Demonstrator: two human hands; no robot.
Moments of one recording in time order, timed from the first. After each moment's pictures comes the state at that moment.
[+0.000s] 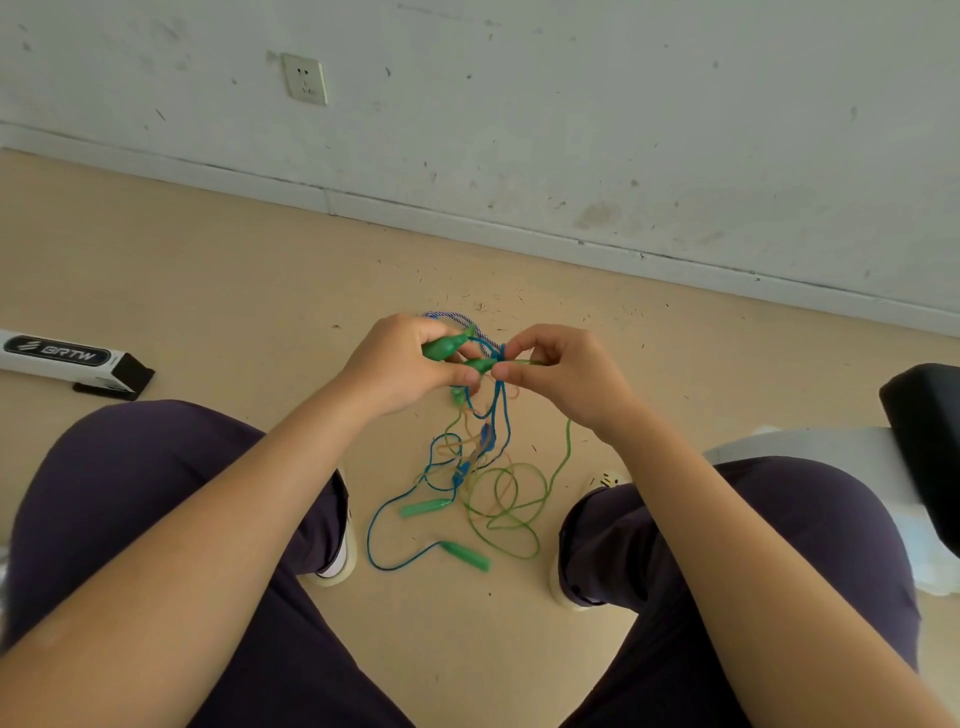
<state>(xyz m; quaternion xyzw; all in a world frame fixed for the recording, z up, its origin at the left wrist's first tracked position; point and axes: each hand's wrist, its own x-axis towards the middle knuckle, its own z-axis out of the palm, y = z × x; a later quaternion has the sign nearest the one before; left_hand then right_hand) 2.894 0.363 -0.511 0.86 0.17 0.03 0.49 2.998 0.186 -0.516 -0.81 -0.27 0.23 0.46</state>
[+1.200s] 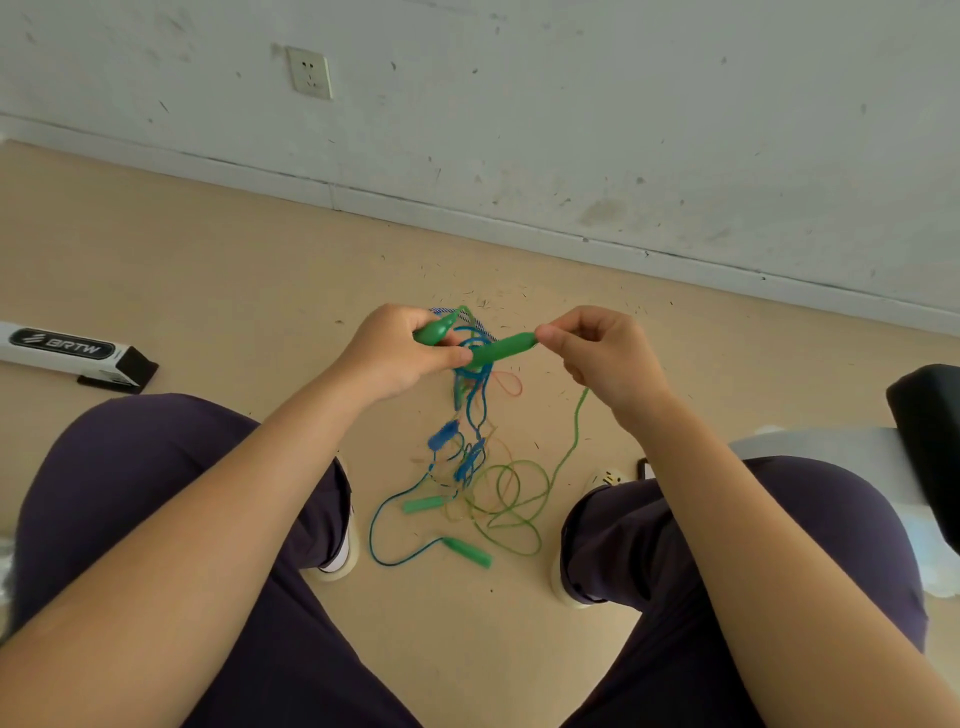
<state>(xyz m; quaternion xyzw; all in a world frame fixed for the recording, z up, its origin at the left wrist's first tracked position) 2.898 0.371 -0.517 0.84 0.24 0.04 0.49 3.006 0.177 -0.504 -0.79 -0.18 0.20 0.55</state>
